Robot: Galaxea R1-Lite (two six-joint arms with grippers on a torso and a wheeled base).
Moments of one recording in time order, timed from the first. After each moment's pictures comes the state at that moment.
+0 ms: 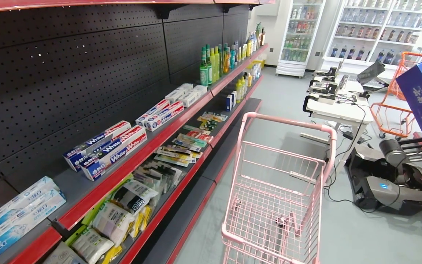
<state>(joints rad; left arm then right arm) 0.00 0.00 0.00 0.00 0.03 0.01 0.01 0.90 -0.64 0.03 -0.17 -0.32</state>
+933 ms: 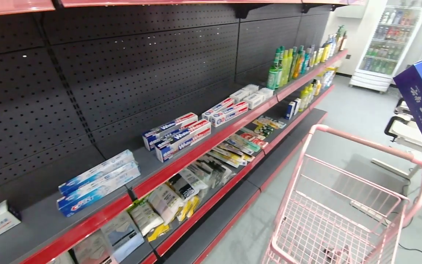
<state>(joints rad) 0.00 0.00 0.00 0.00 0.03 0.01 0.01 0.91 -0.62 -0.01 -0.17 -0.34</state>
